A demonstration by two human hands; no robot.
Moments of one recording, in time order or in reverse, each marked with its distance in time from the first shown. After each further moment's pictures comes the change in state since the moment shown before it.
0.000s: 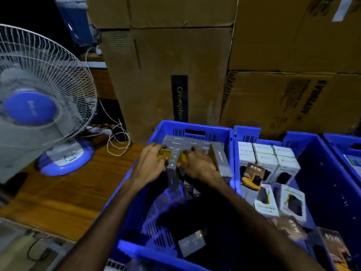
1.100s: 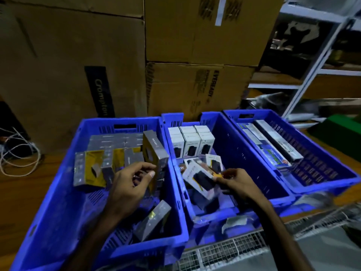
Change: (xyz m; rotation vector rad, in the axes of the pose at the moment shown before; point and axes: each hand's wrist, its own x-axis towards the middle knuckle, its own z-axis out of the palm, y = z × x) left_hand -0.095 0.088 0.025 -0.680 -0.144 0.314; right_hand -0.244 0.176 -0.027 0.635 0.285 0.707
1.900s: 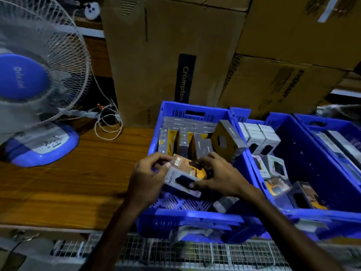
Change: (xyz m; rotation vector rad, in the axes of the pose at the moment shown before) left_hand -0.078 -0.038 -0.143 0.031 0.223 -0.248; right_hand -0.069 -0.169 0.194 -0.610 -0.320 -0.632
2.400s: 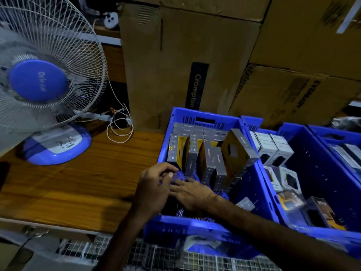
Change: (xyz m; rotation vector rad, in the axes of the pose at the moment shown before) left_hand -0.007 -0.007 -0.005 0.128 0.018 0.020; right_hand 0.056 -0.041 0.093 -0.584 -0.244 -0.634
